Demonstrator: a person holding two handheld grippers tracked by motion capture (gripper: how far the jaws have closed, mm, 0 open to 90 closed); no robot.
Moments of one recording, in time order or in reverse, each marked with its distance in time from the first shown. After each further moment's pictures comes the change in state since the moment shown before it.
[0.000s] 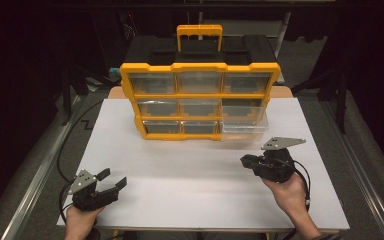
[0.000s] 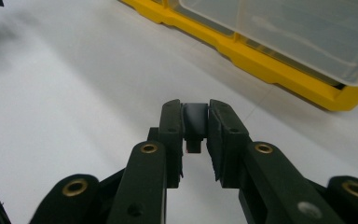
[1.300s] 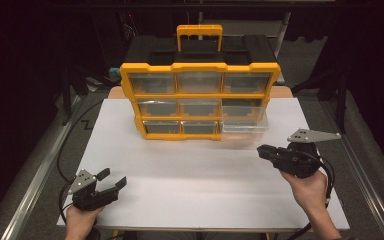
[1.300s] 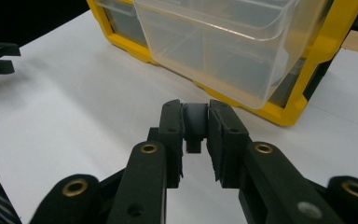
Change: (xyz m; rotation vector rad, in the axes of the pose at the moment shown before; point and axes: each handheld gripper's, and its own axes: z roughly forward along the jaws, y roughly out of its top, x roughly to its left) left arm 0.001 0.000 0.001 0.000 0.003 -0.008; right arm -0.019 0.008 -0.048 -0.115 -0.015 0.059
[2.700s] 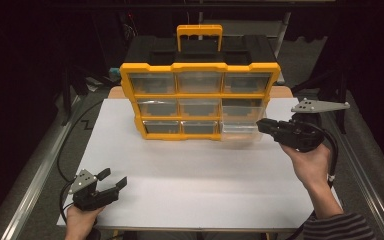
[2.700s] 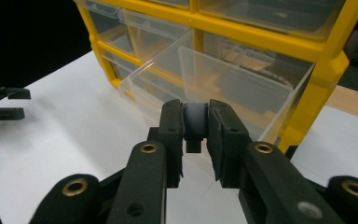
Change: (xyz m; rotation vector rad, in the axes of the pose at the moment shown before) left arm 0.000 0.000 0.001 0.004 -0.003 0.003; right arm -0.005 0.064 -0.010 -0.075 -0.001 -0.030
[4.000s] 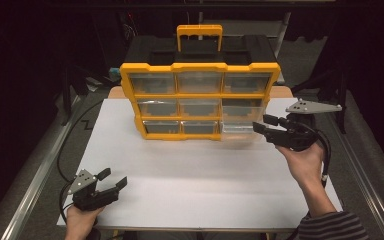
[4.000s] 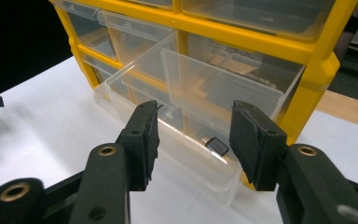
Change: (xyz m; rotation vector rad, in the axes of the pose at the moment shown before) left arm 0.000 0.000 -0.001 -0.012 -0.011 -0.004; right arm -0.001 -0.007 0.013 -0.028 -0.056 0.003
